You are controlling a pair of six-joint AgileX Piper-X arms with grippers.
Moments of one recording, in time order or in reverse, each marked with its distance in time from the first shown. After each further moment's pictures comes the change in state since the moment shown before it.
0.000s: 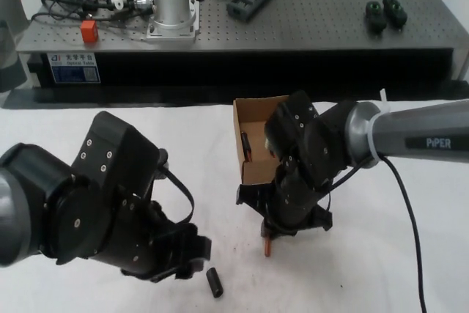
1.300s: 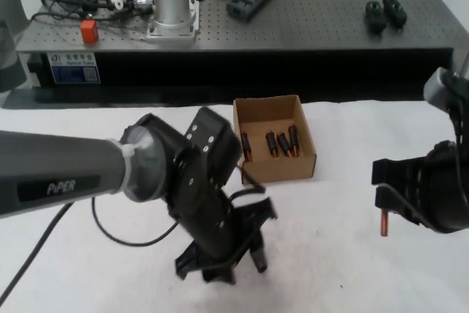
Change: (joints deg) left arm -8.1 23.3 -18.7 4.7 8.6 -30.2; right arm -14.2 -51.4 23.9 7.9 -4.1 -6.2
